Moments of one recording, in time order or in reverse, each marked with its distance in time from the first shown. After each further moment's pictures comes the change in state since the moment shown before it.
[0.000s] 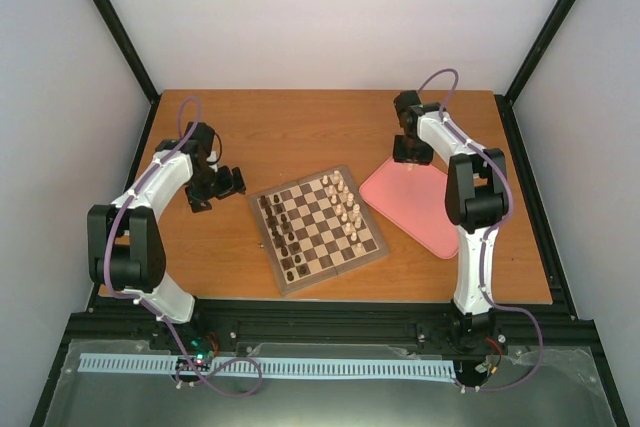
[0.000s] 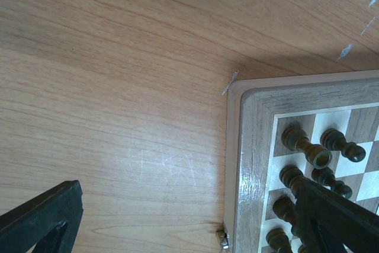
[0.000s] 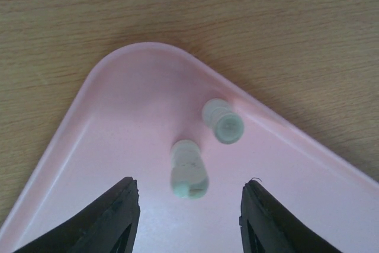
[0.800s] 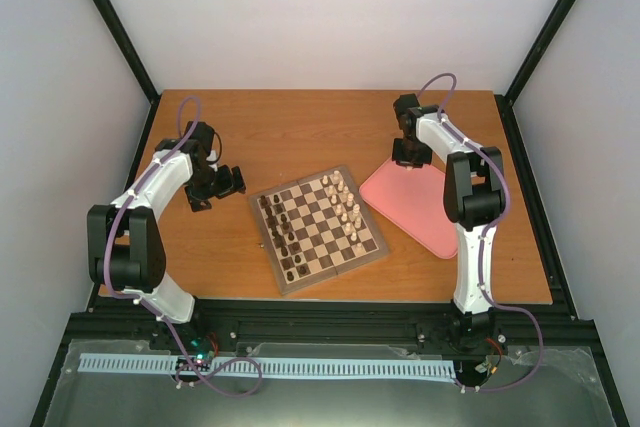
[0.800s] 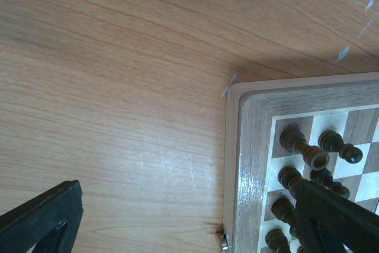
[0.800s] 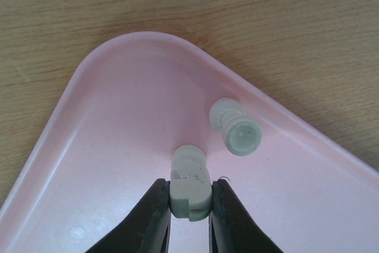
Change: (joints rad) left arm 0.000 0.000 0.007 0.000 -0.003 0.000; right arm -0.014 0.036 0.000 0.005 -0.028 0.000
